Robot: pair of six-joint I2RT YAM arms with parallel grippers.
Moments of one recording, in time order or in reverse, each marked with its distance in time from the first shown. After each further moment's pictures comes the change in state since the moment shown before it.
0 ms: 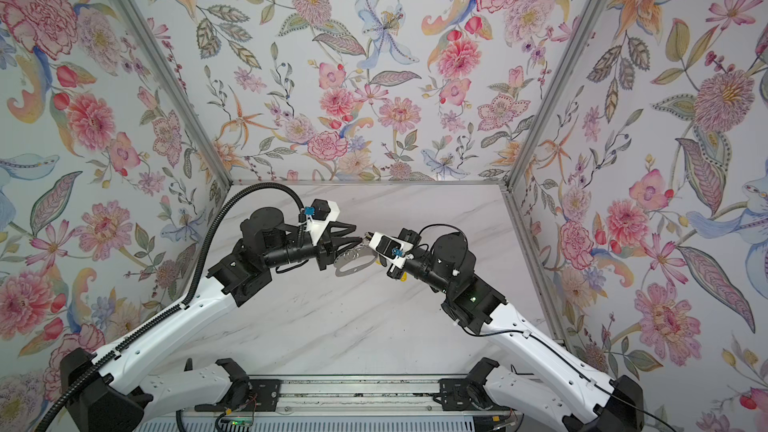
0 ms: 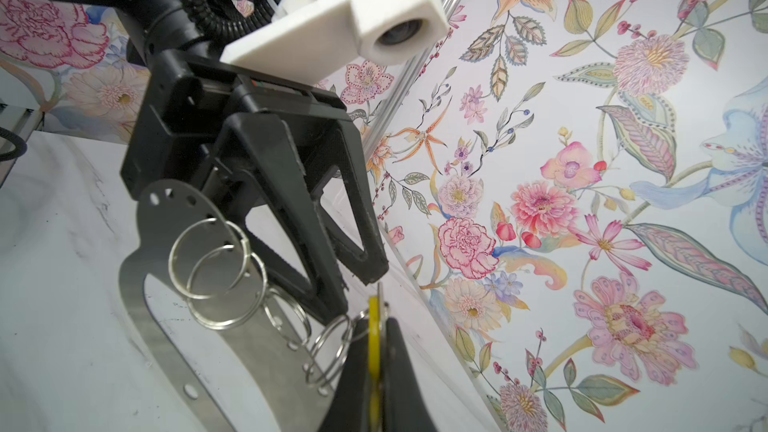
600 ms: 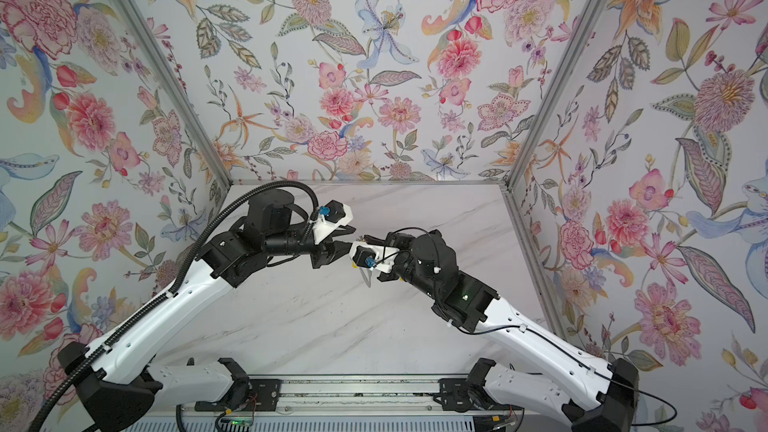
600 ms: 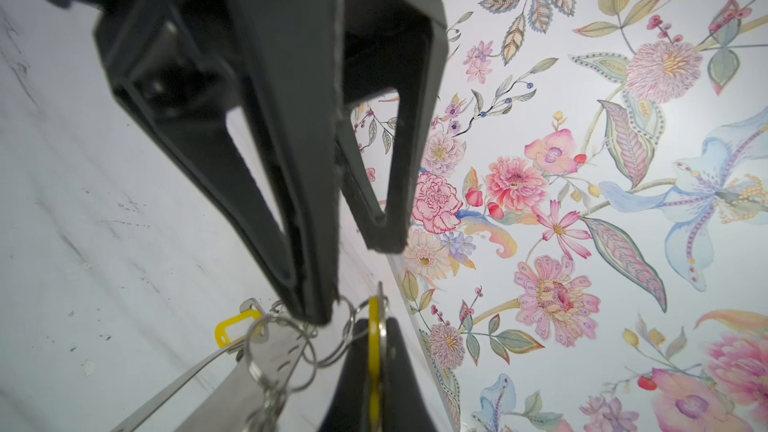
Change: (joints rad) left arm -0.004 0.053 0.296 -0.508 -0.032 0.317; right arm 0.110 0.045 0.093 -0.201 0.261 -0.231
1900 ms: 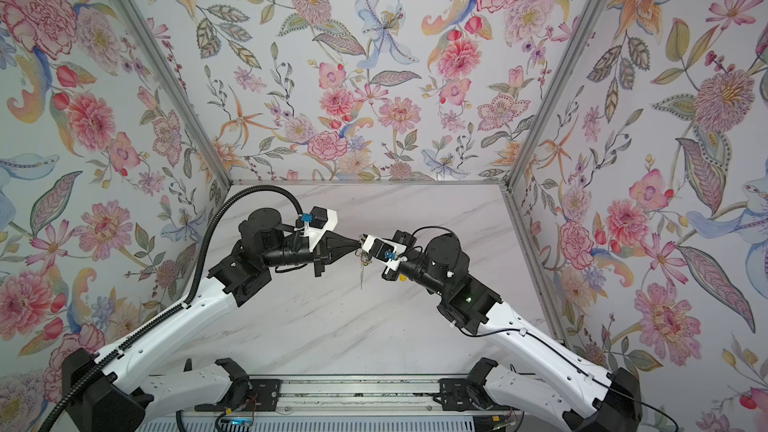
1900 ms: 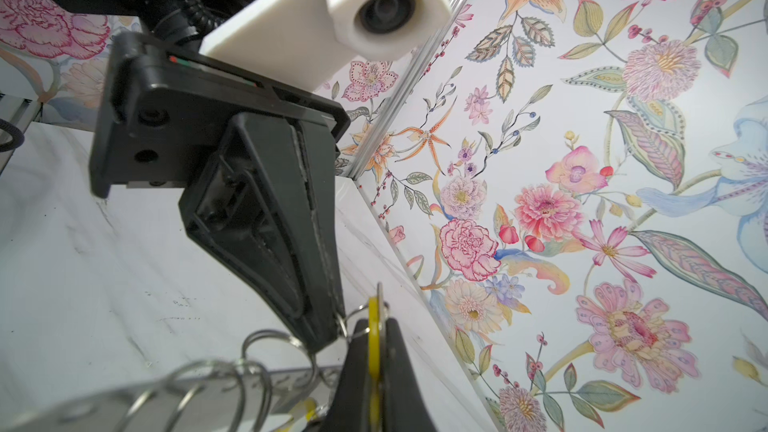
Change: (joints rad) left arm 0.035 -0.056 -0.317 0.523 0.244 -0.271; right arm -0.061 -0.025 -0.085 0.192 -0.201 0.200
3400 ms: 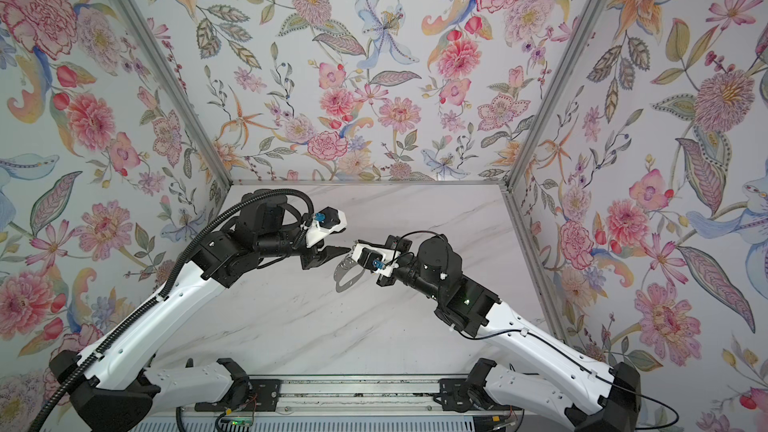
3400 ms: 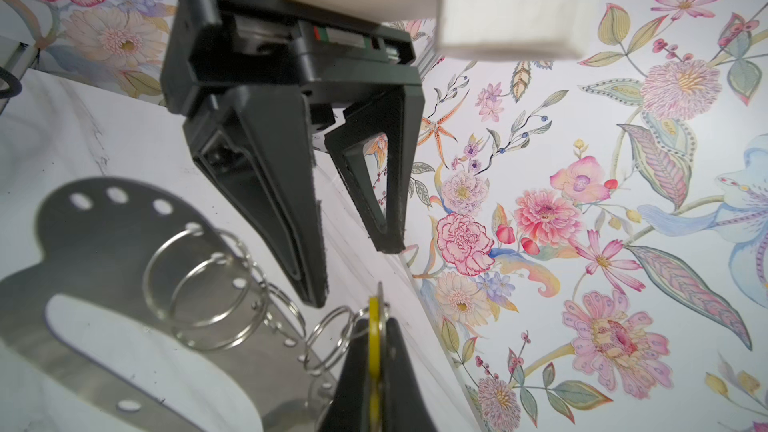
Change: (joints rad) left arm 0.015 0.056 0.331 -0.637 -0.269 0.411; right arm 0.075 0.010 0.046 -0.095 0.081 -0.092
